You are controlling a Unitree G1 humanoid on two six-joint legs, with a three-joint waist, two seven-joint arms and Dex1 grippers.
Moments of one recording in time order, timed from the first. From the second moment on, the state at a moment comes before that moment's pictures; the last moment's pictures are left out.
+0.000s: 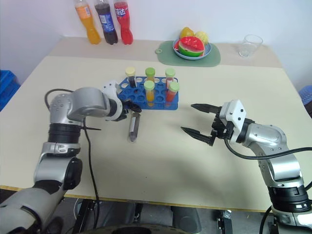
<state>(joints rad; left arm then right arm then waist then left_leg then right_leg) -0.87 0.27 0.08 0.34 -1.95 1.23 1.40 -0.16 -0.75 -0.13 -0.29 0.48 0.24 0.98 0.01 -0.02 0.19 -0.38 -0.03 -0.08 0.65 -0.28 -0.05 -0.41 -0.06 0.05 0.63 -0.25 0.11</state>
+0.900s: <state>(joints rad) -0.95 0.24 0.08 0.52 -1.97 1.22 1.53 -0.04 -0.81 -0.17 -0.35 0.49 0.15 1.14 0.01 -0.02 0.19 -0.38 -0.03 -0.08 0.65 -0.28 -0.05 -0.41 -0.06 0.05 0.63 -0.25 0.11</state>
